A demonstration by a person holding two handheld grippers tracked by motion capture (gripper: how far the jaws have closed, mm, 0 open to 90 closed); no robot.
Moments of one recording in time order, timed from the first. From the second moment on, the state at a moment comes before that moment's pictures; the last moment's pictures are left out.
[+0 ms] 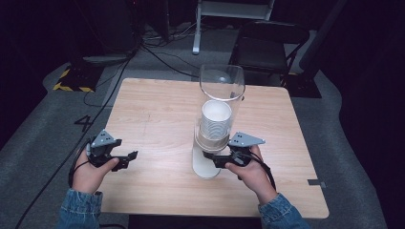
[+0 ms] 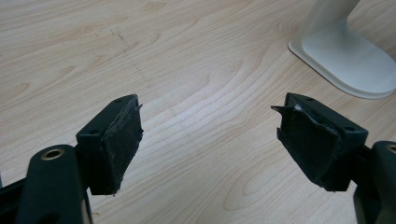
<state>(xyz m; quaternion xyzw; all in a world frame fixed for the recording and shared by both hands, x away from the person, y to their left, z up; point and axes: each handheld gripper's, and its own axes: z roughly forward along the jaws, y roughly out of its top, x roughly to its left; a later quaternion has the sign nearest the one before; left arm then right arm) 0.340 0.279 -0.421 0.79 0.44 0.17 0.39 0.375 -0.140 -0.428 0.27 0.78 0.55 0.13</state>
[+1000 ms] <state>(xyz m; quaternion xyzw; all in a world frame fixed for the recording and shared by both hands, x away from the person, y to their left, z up) 0.340 0.281 -0.421 0.79 0.44 0.17 0.40 0.383 -0.141 -0.456 0.26 0.82 0.49 0.13</state>
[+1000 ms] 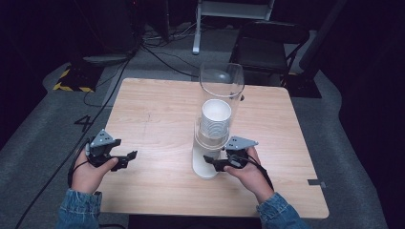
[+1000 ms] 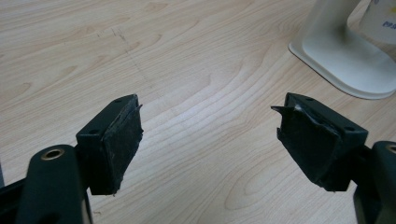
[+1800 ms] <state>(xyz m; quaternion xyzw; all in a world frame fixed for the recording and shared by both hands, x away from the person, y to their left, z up) 0.346 0.278 -0.422 0.79 0.43 0.16 0.40 0.371 -0.150 -0.467 0.26 0.86 0.41 0.12</state>
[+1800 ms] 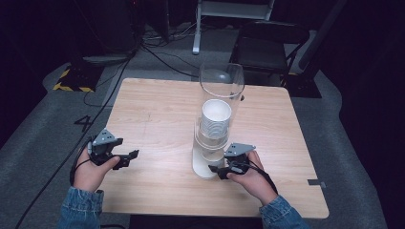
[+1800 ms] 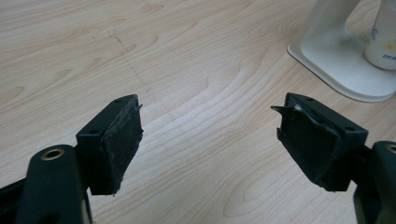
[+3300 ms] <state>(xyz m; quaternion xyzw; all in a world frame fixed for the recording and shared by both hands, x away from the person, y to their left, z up) 0.366 0.260 -0.428 0.80 0.42 0.15 0.39 0.375 -0.271 -0.418 0.40 0.76 0.46 0.21</state>
